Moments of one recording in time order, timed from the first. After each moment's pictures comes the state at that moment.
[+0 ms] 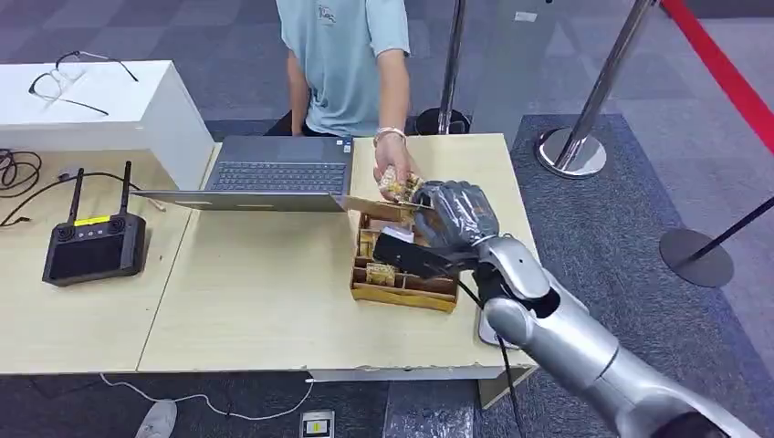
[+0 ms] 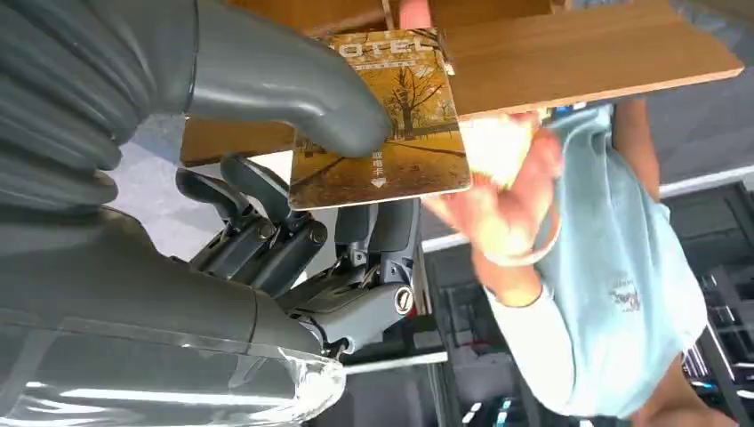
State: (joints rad) left arm -0.12 0.04 -1.17 -0.20 0.63 0.49 0.11; right arm -0.66 -0.32 0.83 -1.48 0.77 -0.24 0.45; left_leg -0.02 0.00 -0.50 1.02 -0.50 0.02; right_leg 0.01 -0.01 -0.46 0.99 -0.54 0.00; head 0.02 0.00
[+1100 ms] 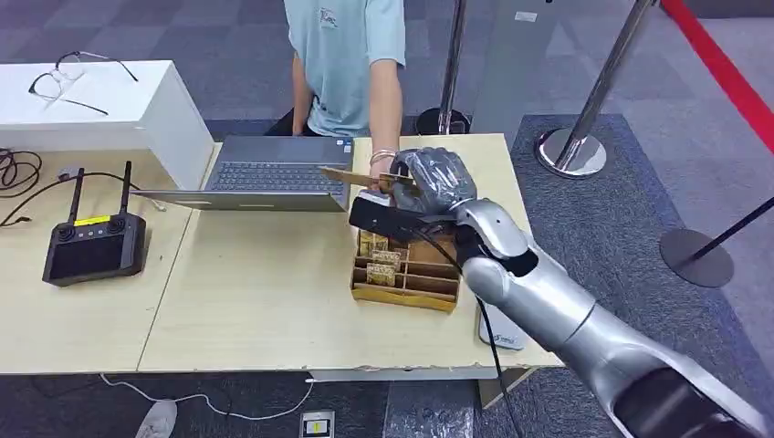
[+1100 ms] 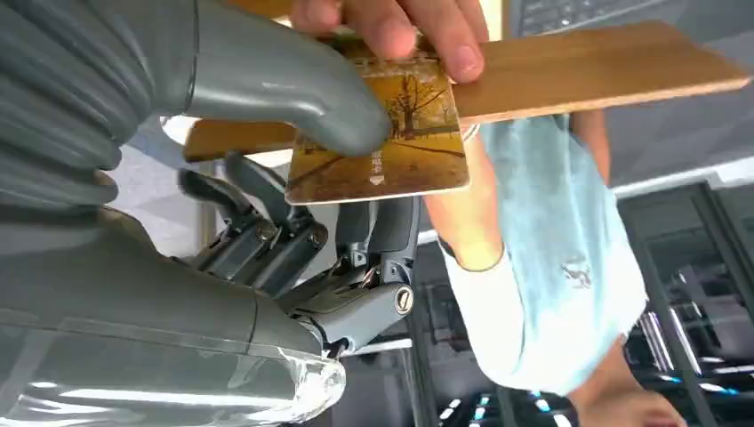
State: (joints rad) left arm -0.12 0.03 -1.17 -0.20 0.62 0.48 0.12; right arm -0.82 -0.23 0.88 -1.31 0.69 -0.23 0.41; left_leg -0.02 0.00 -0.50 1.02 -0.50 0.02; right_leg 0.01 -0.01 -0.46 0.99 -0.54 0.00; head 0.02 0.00
